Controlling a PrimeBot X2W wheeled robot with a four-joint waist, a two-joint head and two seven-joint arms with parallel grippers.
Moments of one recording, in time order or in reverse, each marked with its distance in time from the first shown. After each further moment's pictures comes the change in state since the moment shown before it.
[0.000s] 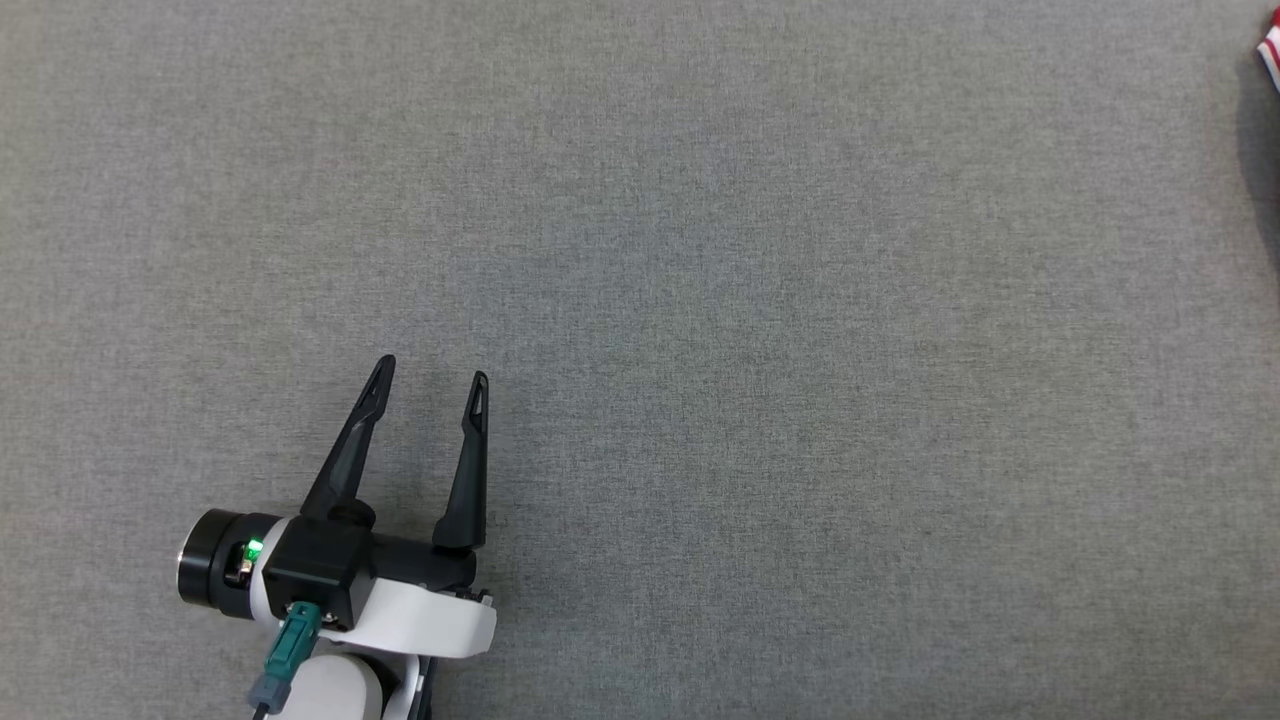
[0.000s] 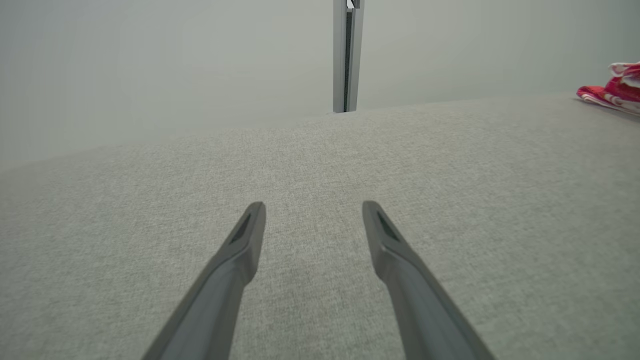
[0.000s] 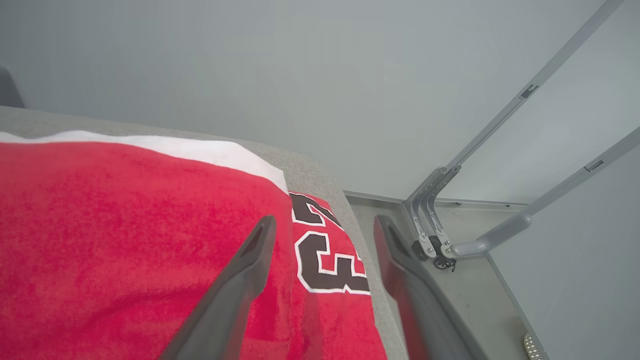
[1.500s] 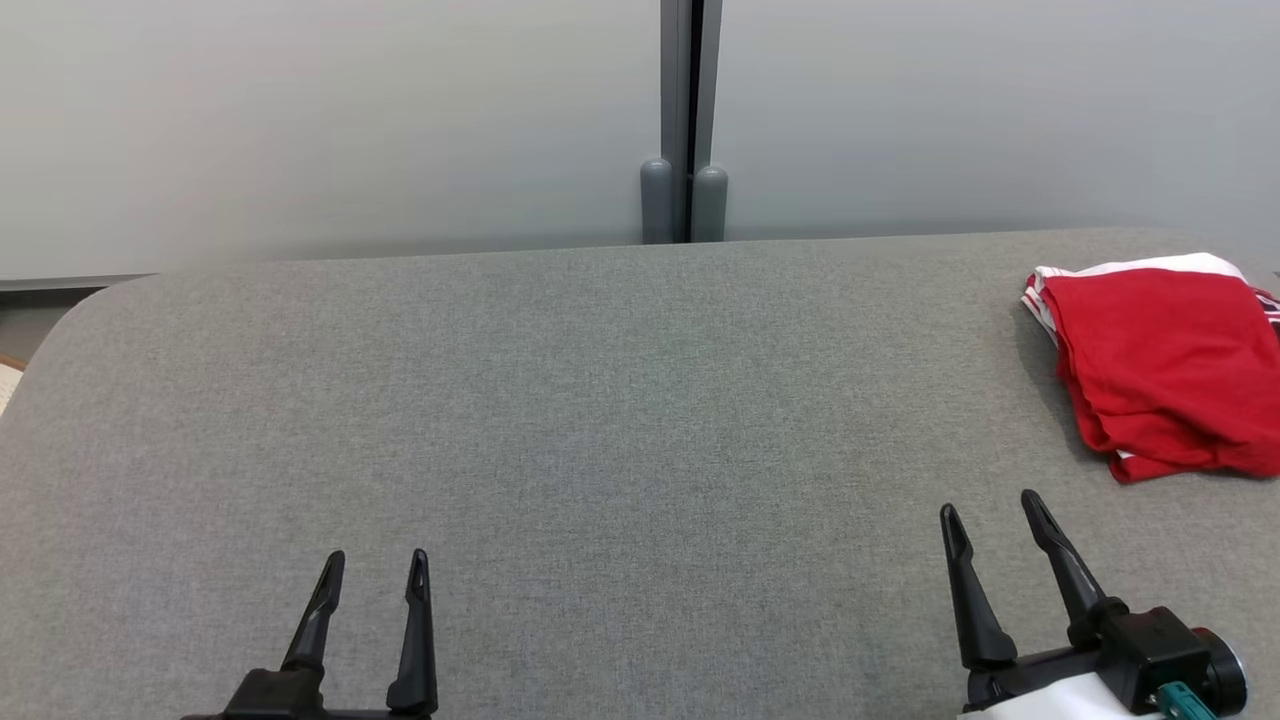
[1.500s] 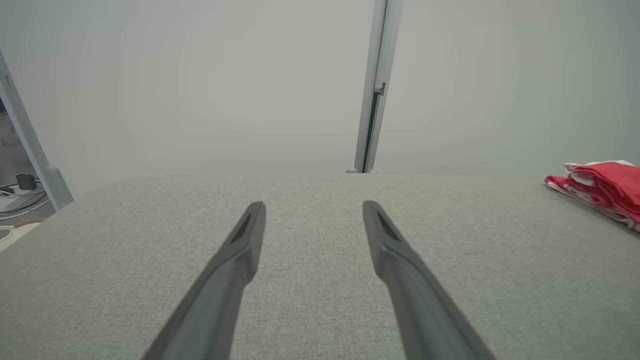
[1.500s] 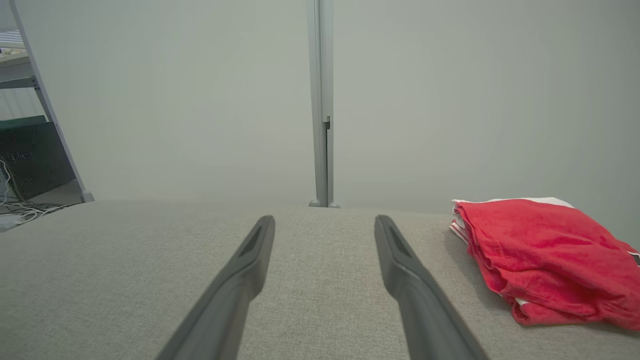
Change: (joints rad) left arm 0.250 0.000 0.063 0.059 -0.121 0.045 0.000; right arm 0.942 0.764 -0.202 -0.941 -0.394 -0.001 -0.068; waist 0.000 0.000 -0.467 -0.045
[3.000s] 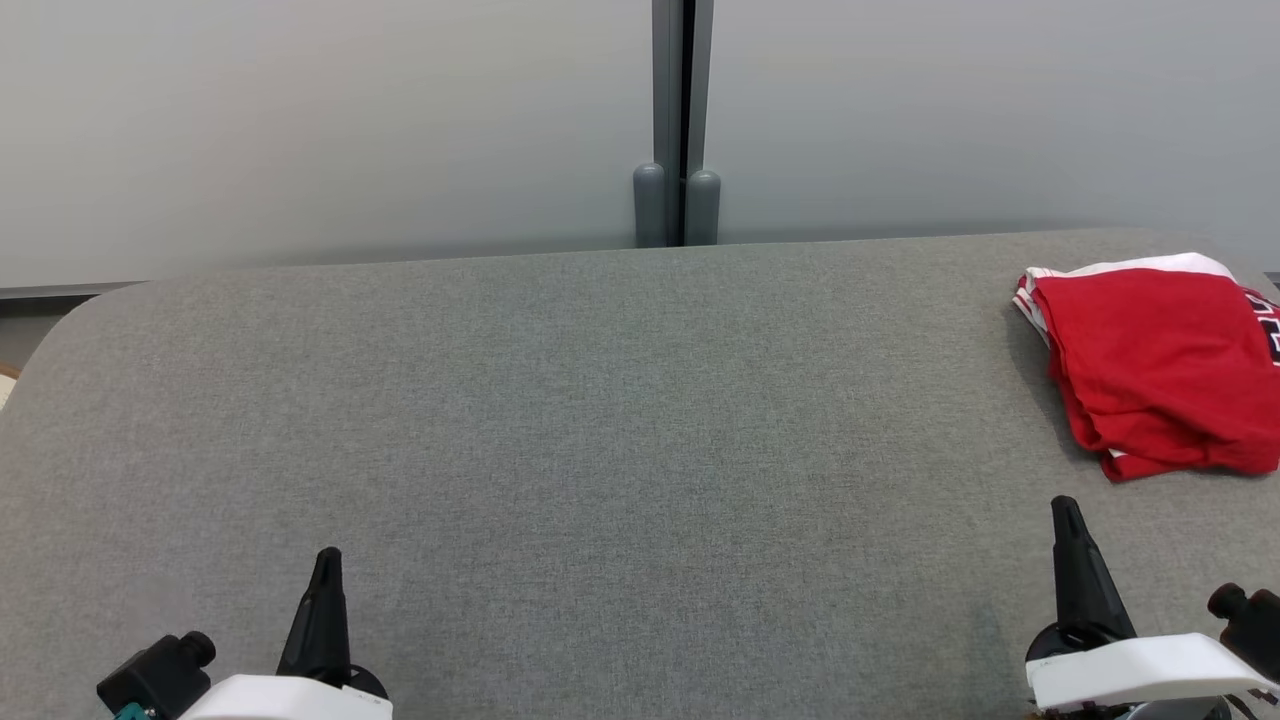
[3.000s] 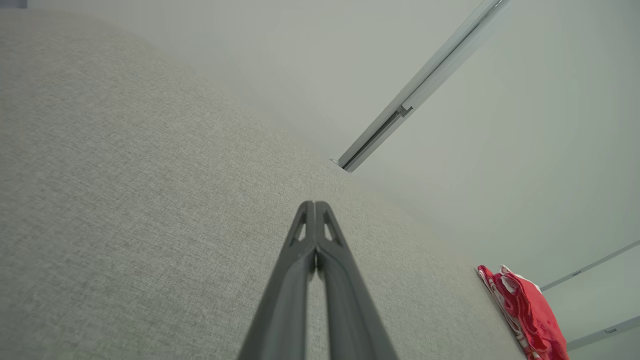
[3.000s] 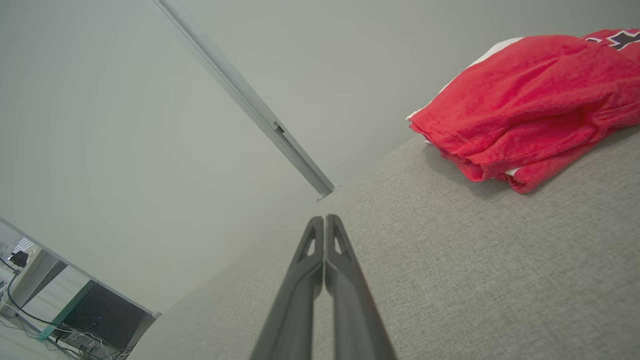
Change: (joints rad) left arm -0.070 0.023 0.051 0.095 -0.616 -0.072 0.124; right arm -0.036 -0.022 -0.051 0.059 0.667 0.000 0.122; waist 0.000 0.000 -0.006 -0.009
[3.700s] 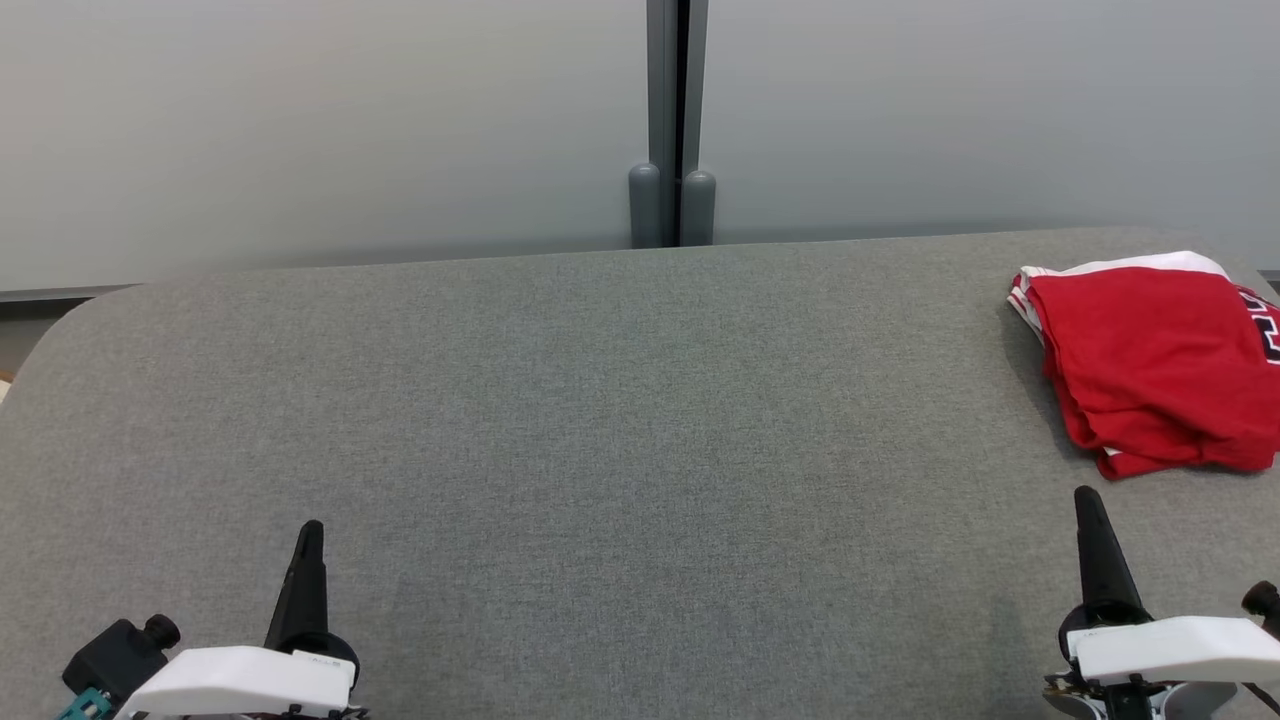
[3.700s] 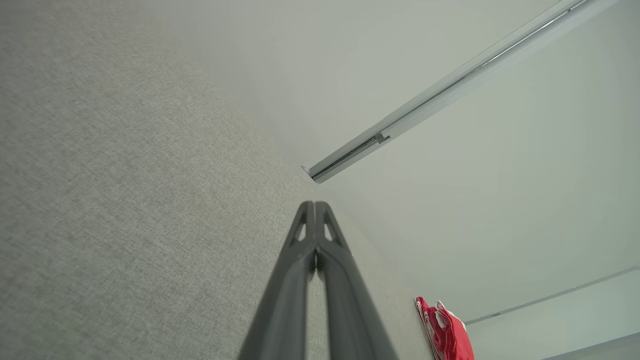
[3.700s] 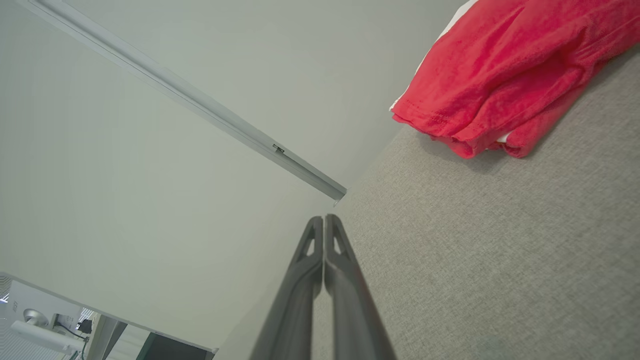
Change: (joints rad) left arm -0.055 0.005 0.038 0.018 -0.268 -0.036 0.064; right arm -0.028 -0.005 -0.036 0.009 0.281 0.000 0.063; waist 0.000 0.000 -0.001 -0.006
